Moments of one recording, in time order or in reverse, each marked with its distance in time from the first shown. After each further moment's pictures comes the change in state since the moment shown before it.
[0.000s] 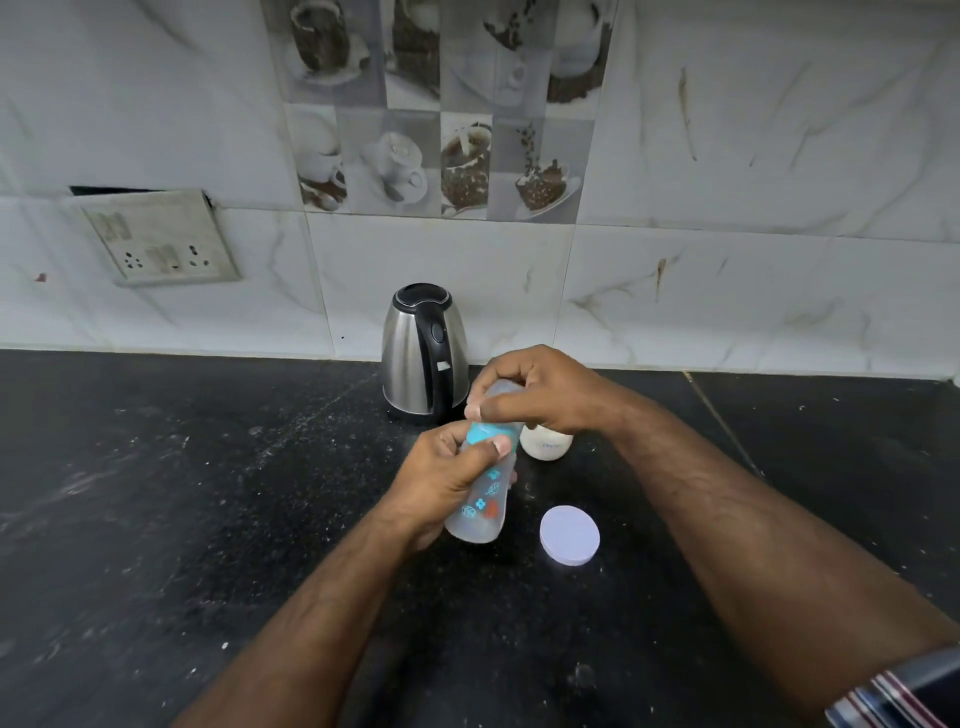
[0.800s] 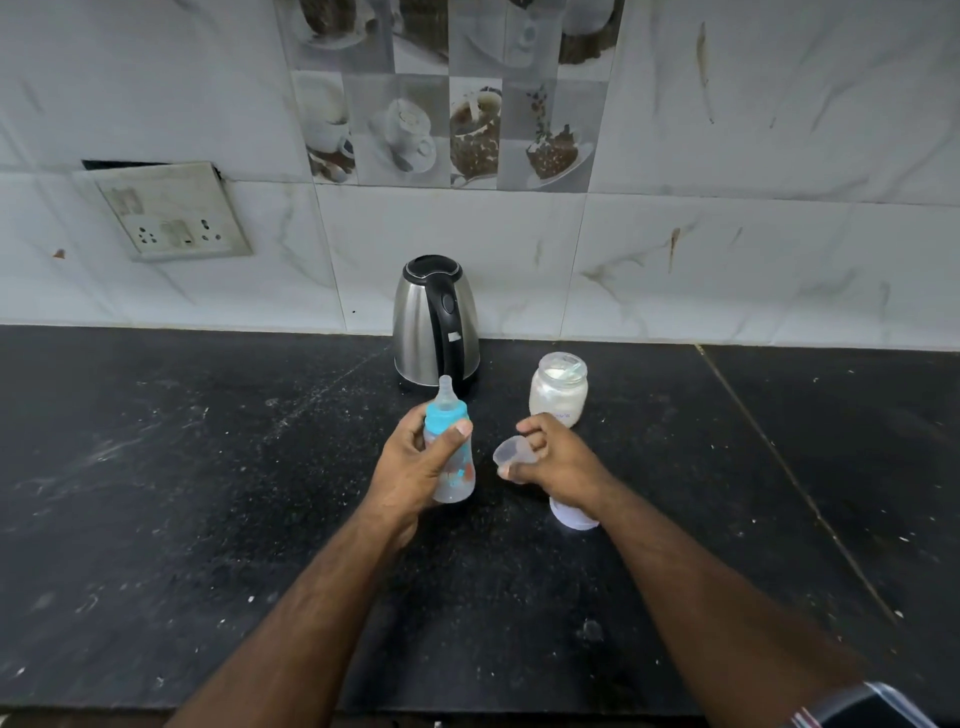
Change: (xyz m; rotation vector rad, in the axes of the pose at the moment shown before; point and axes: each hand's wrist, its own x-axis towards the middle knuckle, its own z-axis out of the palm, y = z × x) left_hand -0.019 -0.029 -0.032 0.026 0.248 -0.018; right_hand -0.034 0.114 0.090 0.126 0.280 0.414
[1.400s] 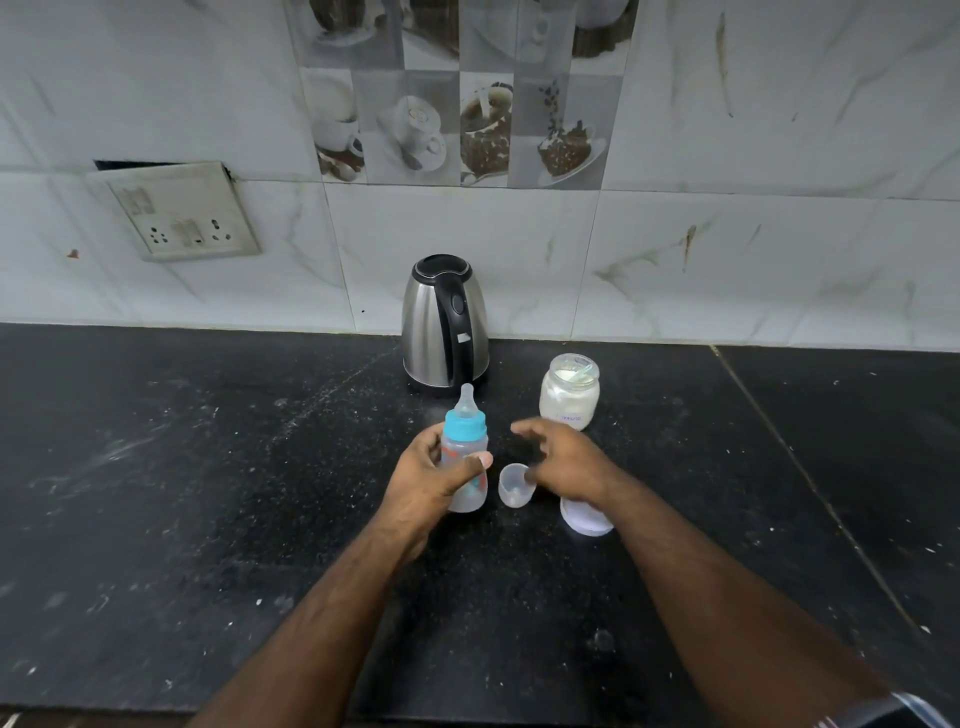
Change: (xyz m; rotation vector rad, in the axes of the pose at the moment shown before) left_hand 0.010 -0.028 -0.002 0.035 -0.032 -0.057; right_hand 0.014 -0.014 -0.004 -0.243 -0.114 -0.033
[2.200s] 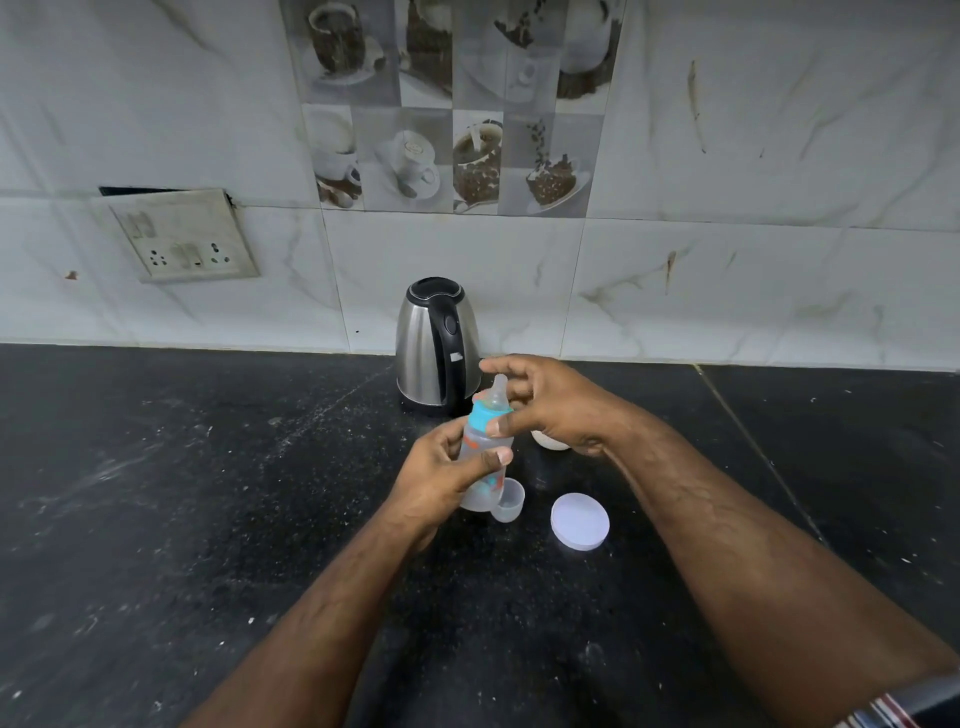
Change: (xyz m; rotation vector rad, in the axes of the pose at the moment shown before) left_hand -0.005 0.040 0.016 -0.020 -0.215 0.179; right_hand -0.019 -0.084 -0.059 0.353 -0.115 -0.186
